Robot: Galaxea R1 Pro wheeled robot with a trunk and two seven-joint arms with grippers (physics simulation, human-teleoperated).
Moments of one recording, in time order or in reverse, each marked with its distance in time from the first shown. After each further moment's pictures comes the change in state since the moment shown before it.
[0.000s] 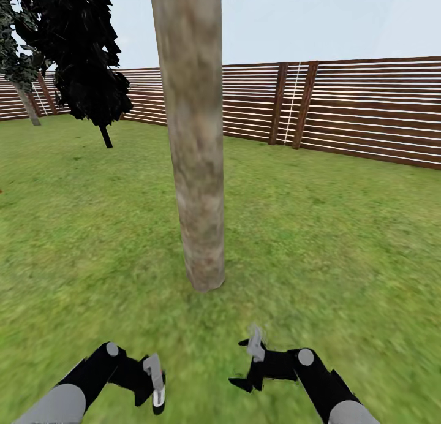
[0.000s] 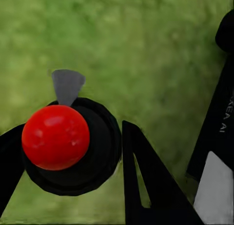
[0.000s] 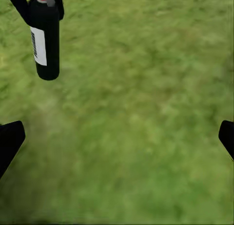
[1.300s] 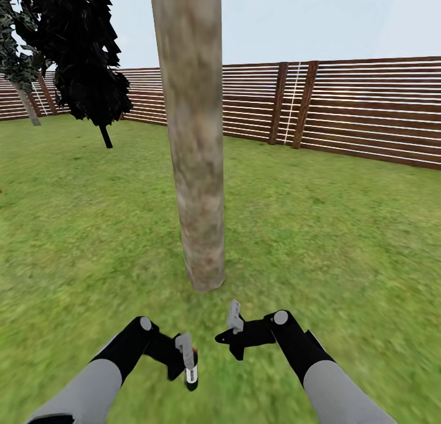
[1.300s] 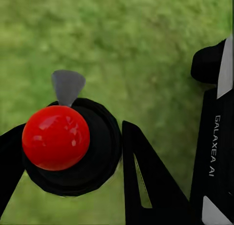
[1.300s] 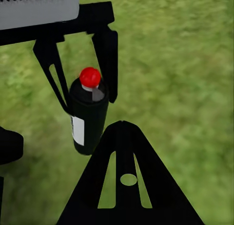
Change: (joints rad) left arm -0.081 -0.152 -0.011 -0.074 -0.064 0.032 -0.105; right arm -0.142 0.076 0.106 -0.049 -0.003 0.191 0.126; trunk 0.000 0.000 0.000
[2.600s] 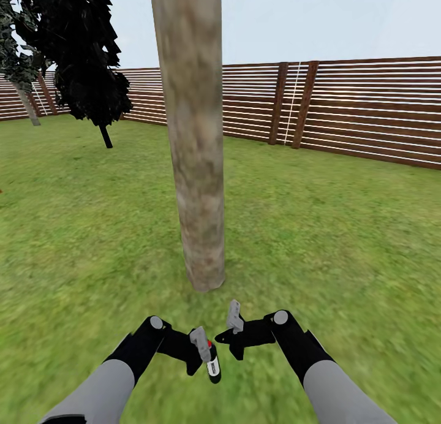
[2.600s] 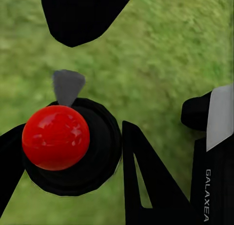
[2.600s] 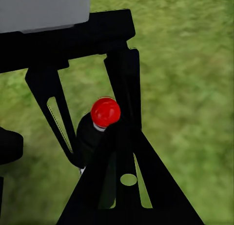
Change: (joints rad) left arm 0.001 -0.065 0.000 0.000 0.127 -0.012 0.022; right arm 0.000 0.000 0.000 0.000 0.000 0.000 0.000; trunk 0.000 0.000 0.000
